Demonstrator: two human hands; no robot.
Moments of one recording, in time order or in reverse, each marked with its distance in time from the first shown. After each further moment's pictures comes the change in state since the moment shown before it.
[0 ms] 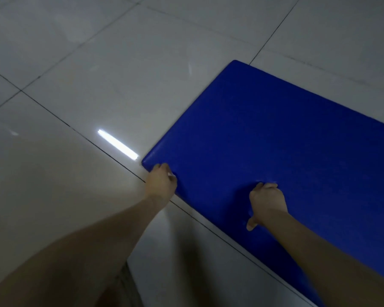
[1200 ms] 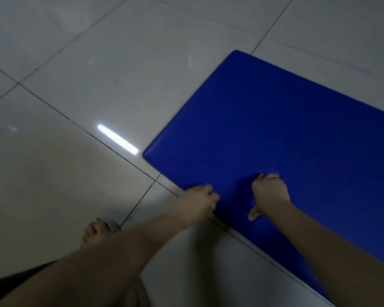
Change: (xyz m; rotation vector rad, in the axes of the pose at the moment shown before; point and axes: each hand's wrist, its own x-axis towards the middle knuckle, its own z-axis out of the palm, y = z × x) left_hand -0.069 0.043 0.031 0.245 -0.426 0.747; right_hand -0.010 0.002 -0.008 0.032 -0.007 0.006
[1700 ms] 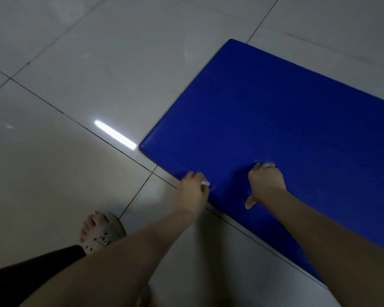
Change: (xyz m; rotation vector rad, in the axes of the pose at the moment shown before) left_hand 0.003 0.019 0.014 -0.349 0.359 -0.535; right_hand 0.000 0.000 0.000 -0.004 0.012 -0.010
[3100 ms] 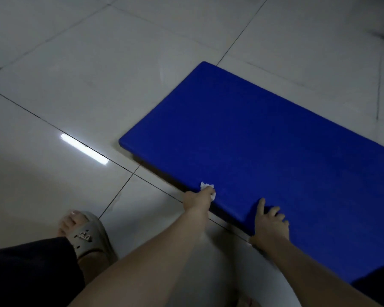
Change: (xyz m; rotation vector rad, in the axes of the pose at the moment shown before) left_hand -0.047 0.088 0.033 -1.172 -0.063 -0.916; right_hand -0.095 0.033 0.131 0.227 -0.045 0.319
